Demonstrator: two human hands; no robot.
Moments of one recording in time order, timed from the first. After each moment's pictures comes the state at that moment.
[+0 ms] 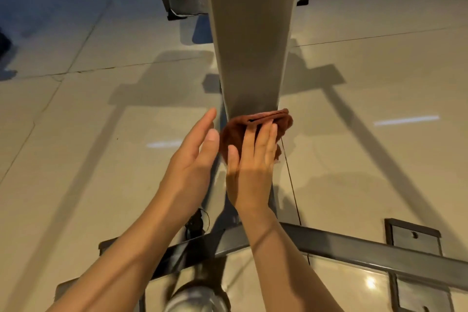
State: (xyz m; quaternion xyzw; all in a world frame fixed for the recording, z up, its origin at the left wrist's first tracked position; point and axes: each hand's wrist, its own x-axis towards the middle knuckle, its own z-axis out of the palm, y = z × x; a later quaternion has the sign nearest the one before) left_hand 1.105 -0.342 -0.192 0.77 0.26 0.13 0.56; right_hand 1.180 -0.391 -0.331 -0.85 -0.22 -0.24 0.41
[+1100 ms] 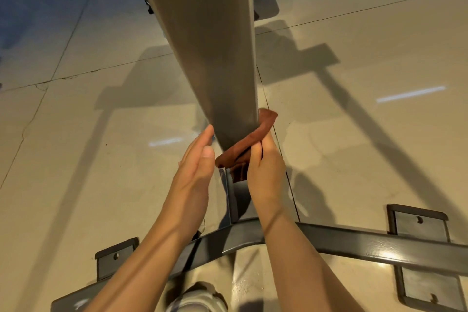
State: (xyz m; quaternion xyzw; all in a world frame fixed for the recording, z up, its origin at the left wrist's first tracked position) left_hand 1.109 -0.359 -0.221 0.74 0.28 0.08 0.61; right_hand 1.205 -0.431 -0.318 -0.81 -0.07 0.08 0.57
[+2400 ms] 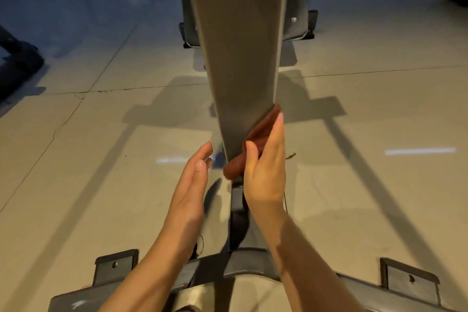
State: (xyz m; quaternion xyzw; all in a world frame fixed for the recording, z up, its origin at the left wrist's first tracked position) left_hand 1.103 -0.361 -0.201 0.70 0.27 0.21 0.62; right_hand 1.214 -0.413 -0.246 -0.80 -0.21 -0.12 0.55
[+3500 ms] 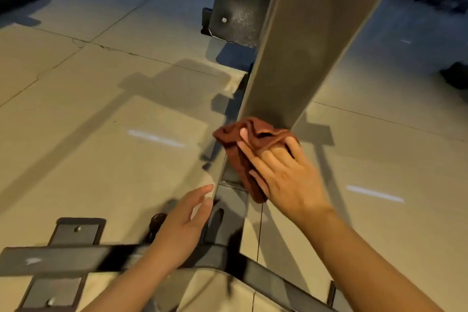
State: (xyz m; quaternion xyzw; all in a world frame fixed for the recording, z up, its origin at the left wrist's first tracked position) left_hand 1.079 -0.375 -0.246 0.71 0.36 0.11 0.59; right_hand 1.270 -0.470 -0.200 -0.71 -0.63 -0.31 -0.08
